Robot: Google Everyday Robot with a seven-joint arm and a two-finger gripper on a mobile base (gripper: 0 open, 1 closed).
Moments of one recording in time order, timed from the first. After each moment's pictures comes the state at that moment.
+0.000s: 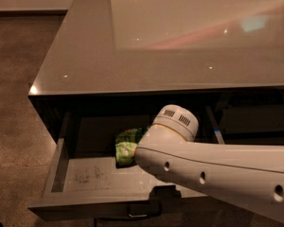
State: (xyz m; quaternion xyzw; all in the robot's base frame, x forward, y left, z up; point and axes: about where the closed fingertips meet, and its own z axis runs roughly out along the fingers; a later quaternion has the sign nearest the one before) arm 0.411 -0.082 0.669 -0.63 0.77 -0.13 0.06
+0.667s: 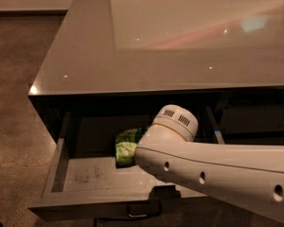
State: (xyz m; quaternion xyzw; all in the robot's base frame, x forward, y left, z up) arm 0.411 -0.082 0.669 -0.63 0.77 -0.13 0.06
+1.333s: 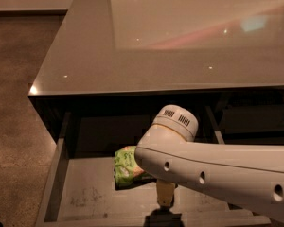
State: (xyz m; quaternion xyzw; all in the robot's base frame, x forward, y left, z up) arm 0.411 -0.082 0.669 -0.63 0.77 -0.13 0.06
